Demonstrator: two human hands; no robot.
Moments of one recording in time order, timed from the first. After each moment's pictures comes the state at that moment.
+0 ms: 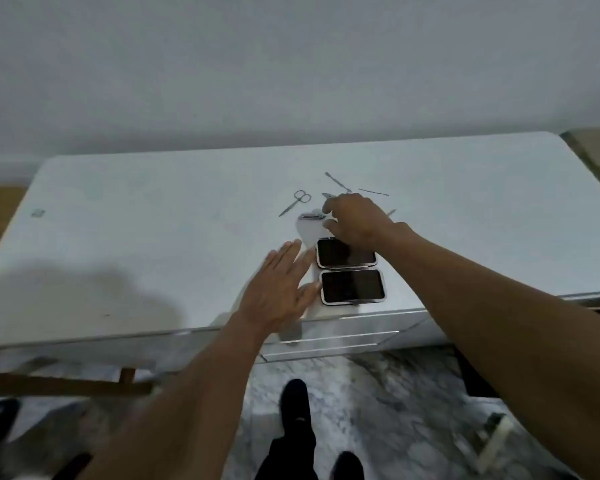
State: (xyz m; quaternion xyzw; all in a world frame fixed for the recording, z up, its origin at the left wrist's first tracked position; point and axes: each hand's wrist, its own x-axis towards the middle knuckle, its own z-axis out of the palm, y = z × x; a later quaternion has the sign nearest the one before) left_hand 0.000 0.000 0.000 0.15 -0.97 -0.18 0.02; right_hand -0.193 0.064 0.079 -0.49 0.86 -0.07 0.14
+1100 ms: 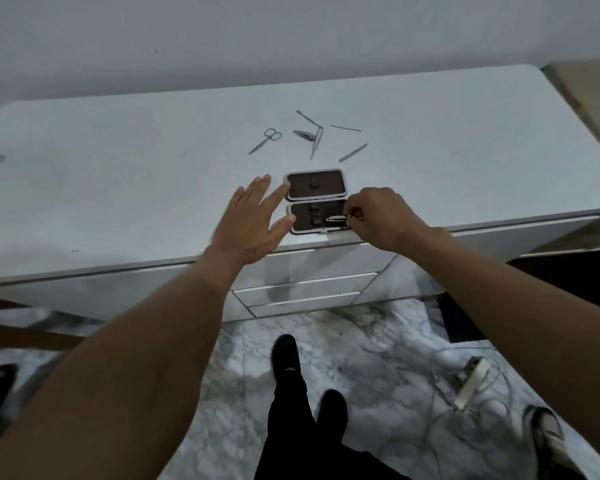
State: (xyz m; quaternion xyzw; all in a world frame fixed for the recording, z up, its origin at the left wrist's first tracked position) left_hand -0.001 0.006 -0.012 0.17 -0.97 -0.13 0.06; right_hand -0.152 0.200 0.061 -0.46 0.87 -0.11 0.13
